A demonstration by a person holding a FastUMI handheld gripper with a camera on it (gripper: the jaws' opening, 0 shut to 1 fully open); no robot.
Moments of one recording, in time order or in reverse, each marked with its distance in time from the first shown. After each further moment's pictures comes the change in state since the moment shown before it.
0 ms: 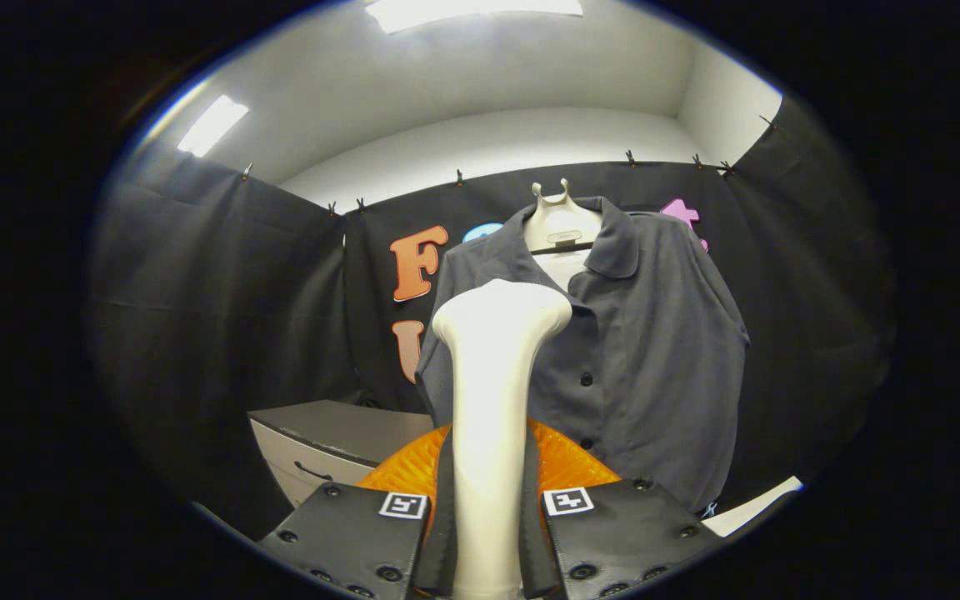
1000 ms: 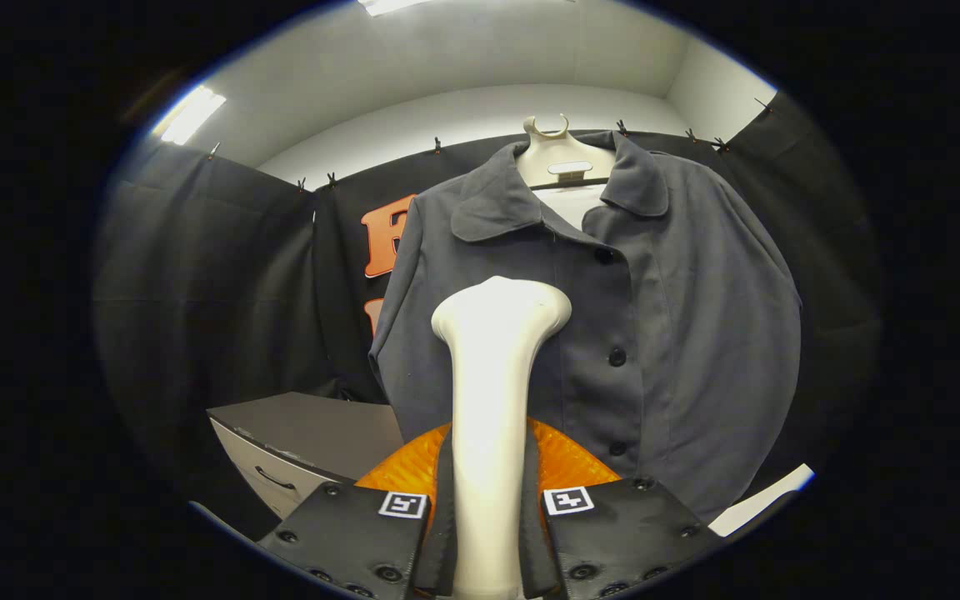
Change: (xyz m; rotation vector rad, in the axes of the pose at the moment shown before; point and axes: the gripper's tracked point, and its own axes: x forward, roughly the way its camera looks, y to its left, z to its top) arm 0.095 -0.007 -0.041 0.011 0.058 -0.071
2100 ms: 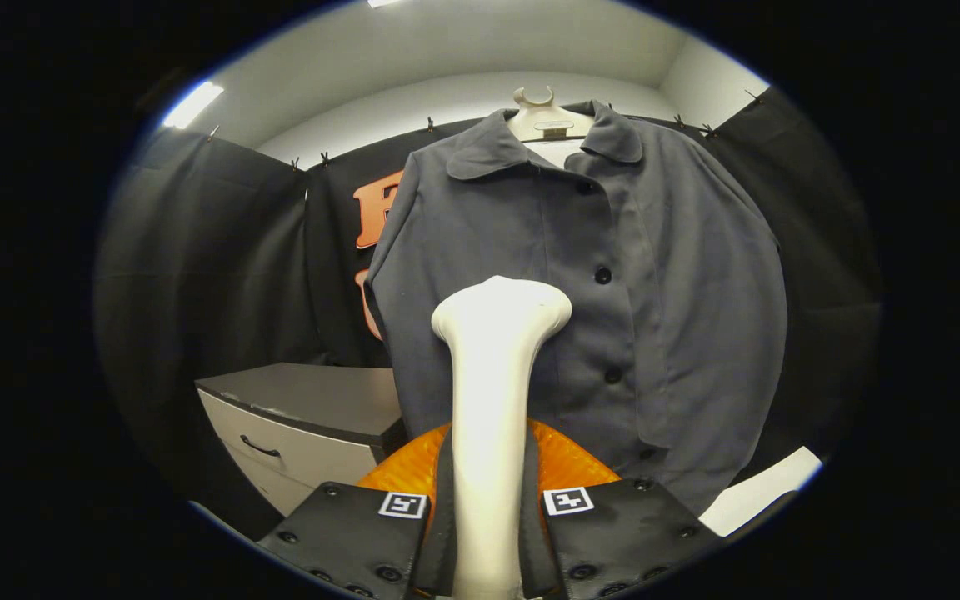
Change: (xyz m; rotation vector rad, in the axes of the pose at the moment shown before) arm -0.031 -0.001 -0.075 0.002 0.083 -0.046
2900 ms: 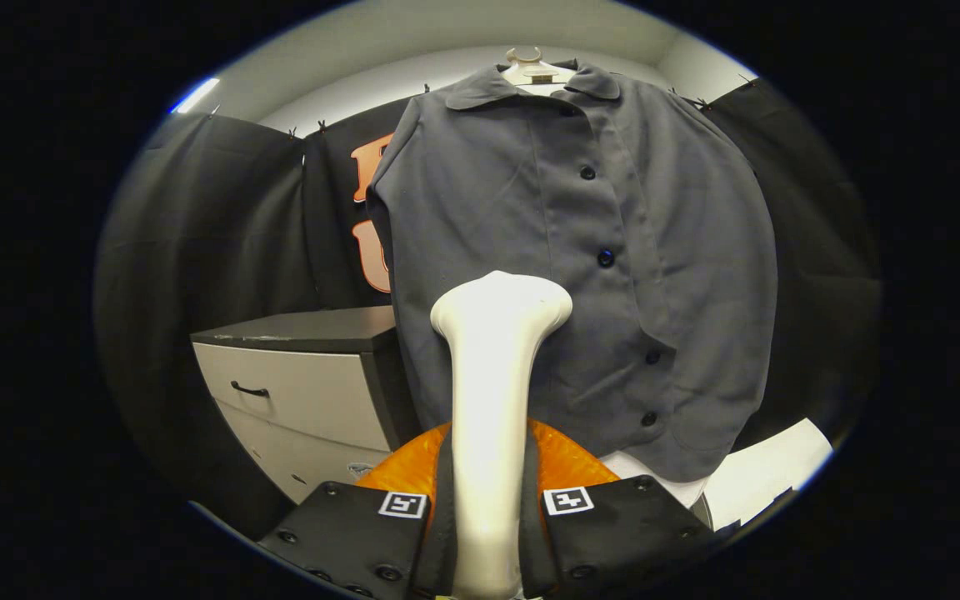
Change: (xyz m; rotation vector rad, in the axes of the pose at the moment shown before) arm -0.025 -0.002 -0.094 0.006 0.135 -0.017
